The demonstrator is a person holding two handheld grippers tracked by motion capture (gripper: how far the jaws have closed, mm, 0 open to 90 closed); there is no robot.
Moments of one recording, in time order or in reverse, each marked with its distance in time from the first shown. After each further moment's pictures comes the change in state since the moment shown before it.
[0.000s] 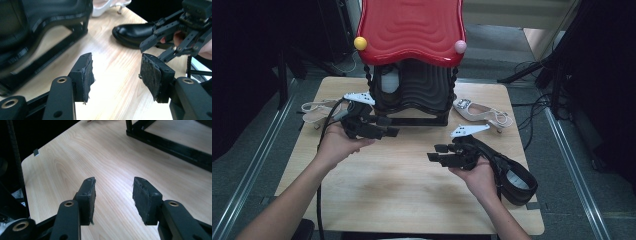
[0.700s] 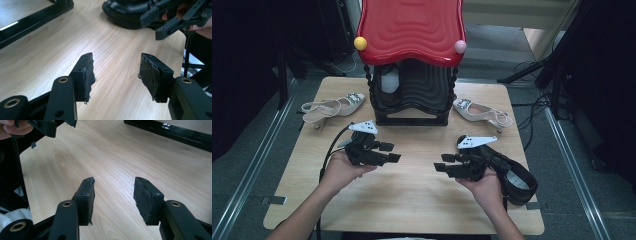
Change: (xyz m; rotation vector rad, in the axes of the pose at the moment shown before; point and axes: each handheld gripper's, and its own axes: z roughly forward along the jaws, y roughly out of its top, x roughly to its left) left arm -0.018 -0.058 0.022 0.015 -0.029 0.000; right arm 0.001 -0.031 -0.011 0.004 -0.017 0.011
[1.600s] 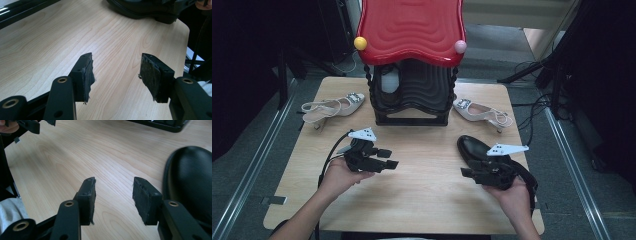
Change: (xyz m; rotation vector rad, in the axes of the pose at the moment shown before) left arm 0.006 -0.016 0.007 0.033 -0.006 -0.013; right arm -0.022 -0.033 -0.060 0.002 -0.110 0.065
